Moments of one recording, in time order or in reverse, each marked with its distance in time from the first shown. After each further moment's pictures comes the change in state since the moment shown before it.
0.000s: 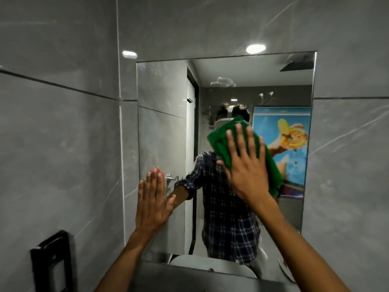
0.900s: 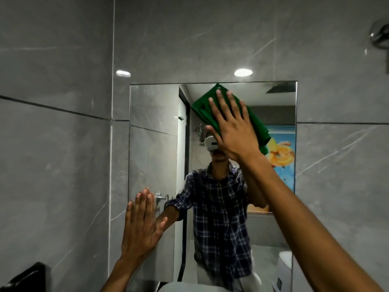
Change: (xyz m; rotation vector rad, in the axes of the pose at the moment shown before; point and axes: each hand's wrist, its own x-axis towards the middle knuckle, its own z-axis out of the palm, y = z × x) left_hand -0.003 -0.005 0.007 0.001 0.017 0.030; right_hand 0.139 0.023 -0.040 -0.019 0.049 -0.163
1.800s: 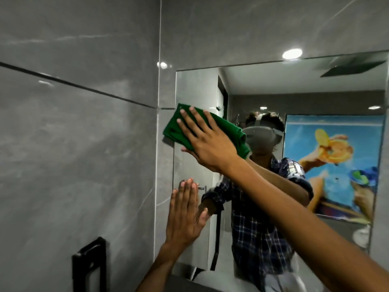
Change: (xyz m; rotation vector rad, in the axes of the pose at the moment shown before) left_hand 0.003 0.000 -0.002 -0.047 0.005 -0.028; right_hand 0.022 -0.164 0.045 0.118 -0.106 -0.409
